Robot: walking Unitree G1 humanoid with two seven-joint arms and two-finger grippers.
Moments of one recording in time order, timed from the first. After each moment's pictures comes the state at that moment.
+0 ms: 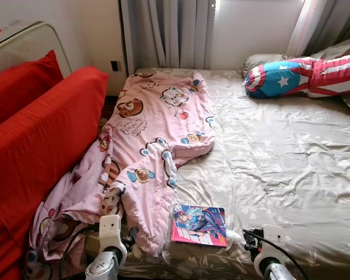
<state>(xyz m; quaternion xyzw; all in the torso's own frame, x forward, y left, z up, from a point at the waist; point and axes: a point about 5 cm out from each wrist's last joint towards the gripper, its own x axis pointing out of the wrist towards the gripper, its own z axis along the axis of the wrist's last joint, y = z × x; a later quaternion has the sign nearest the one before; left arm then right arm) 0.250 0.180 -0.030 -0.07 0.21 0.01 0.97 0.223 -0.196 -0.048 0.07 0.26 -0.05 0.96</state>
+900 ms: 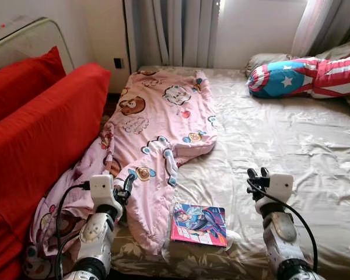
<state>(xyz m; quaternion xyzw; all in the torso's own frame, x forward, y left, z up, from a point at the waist) 0.304 0.191 0.043 -0.05 0.02 -0.02 1.00 0.300 -0.198 0.037 0.03 0.03 -0.03 1.00</state>
